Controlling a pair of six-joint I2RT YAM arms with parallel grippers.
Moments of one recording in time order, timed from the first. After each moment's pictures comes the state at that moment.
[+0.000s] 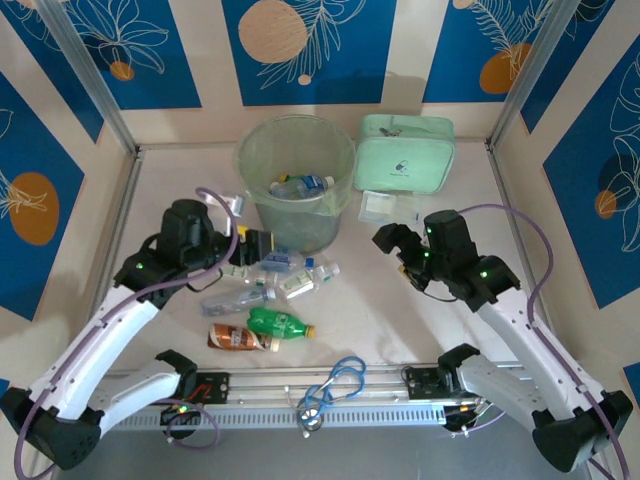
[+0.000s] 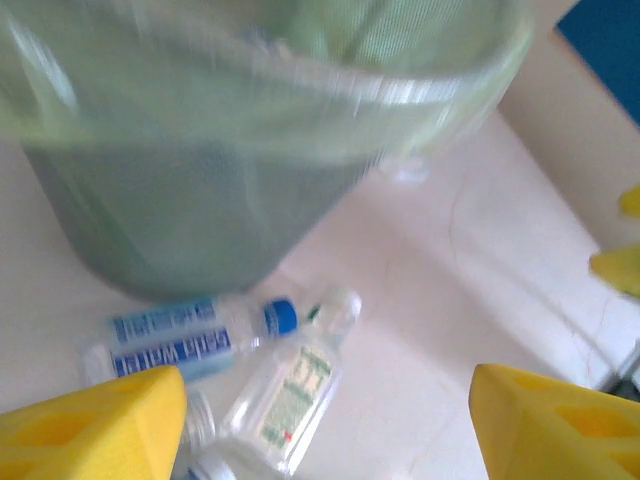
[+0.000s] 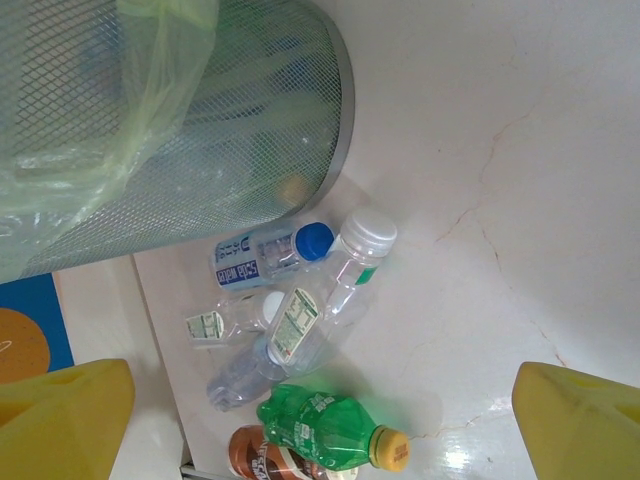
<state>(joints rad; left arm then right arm) -0.51 0.95 0.97 -0.61 0.27 -0.33 0.45 0.88 0.90 -0.79 -0.18 1.13</state>
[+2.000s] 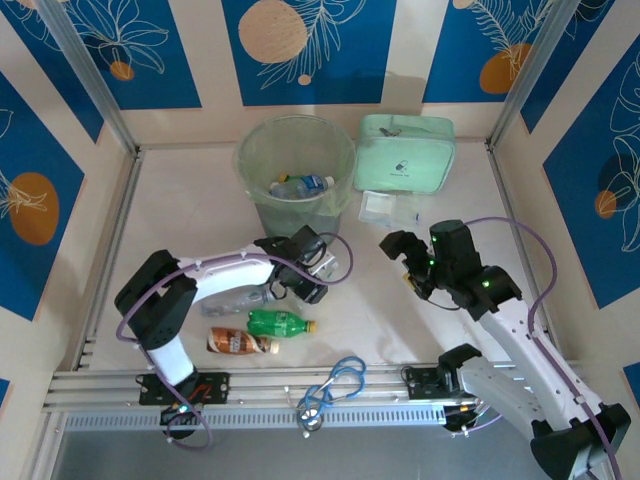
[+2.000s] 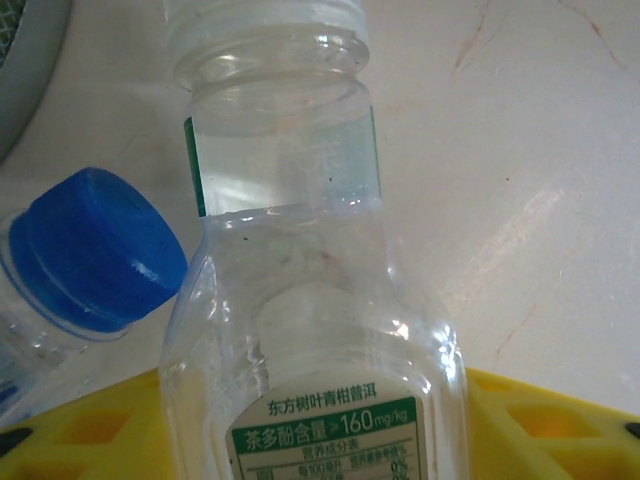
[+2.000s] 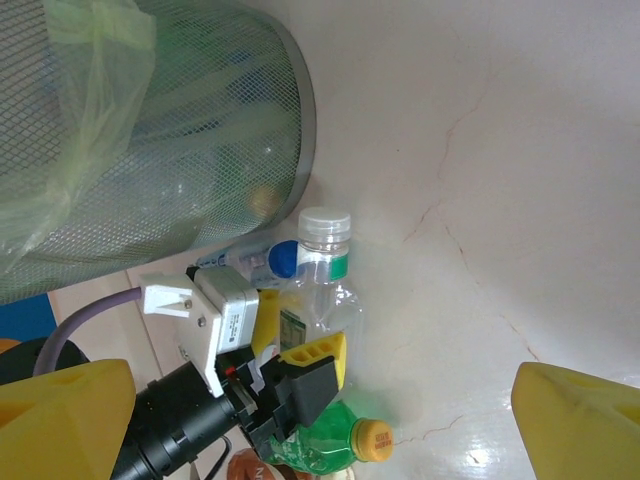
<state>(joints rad) -0.86 1.71 1.07 -0.55 0.06 -0.07 0.40 0.80 0.81 -0.78 -0.20 1.17</state>
